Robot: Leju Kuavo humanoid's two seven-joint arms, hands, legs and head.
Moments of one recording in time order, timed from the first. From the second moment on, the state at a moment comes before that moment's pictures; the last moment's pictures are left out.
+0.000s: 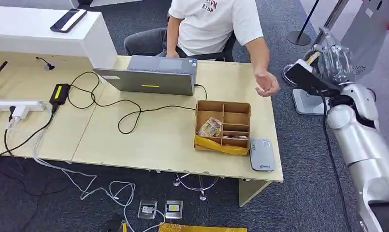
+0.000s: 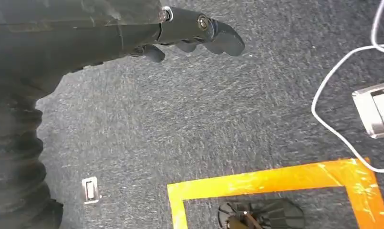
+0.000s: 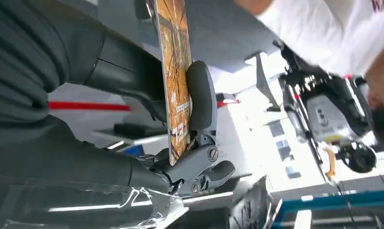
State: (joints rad) left arm -0.19 0.11 -0.82 -0.20 0.42 0.37 -0.16; right arm -1.03 -0.35 0.36 -0.80 0.86 -0.12 -0.26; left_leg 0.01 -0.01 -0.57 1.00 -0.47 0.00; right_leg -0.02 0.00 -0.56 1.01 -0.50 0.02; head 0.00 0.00
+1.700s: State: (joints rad) left arm -0.20 0.11 -0.85 -0.20 0.43 0.38 -0.15; right arm -1.27 -0.15 0.39 -0.42 0.56 -0.09 -0.42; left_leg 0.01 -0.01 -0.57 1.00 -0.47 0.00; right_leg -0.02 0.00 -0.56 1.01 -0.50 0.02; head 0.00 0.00
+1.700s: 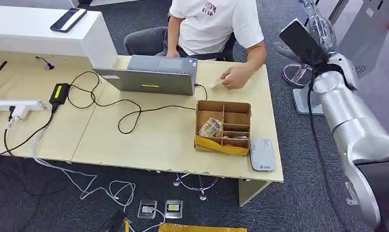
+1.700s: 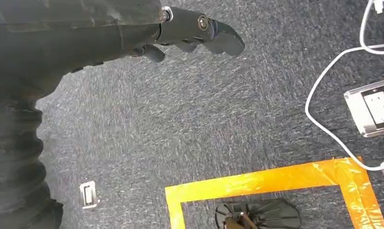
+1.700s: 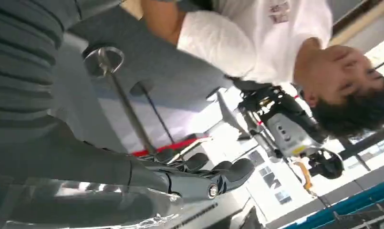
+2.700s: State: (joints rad) left arm -0.18 0.11 -0.85 -0.20 0.45 0.38 -0.16; right arm -0.57 -0.21 0.42 -1.14 0.61 -0.05 -0.14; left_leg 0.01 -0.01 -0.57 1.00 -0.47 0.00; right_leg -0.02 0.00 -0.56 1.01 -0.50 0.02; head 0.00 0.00
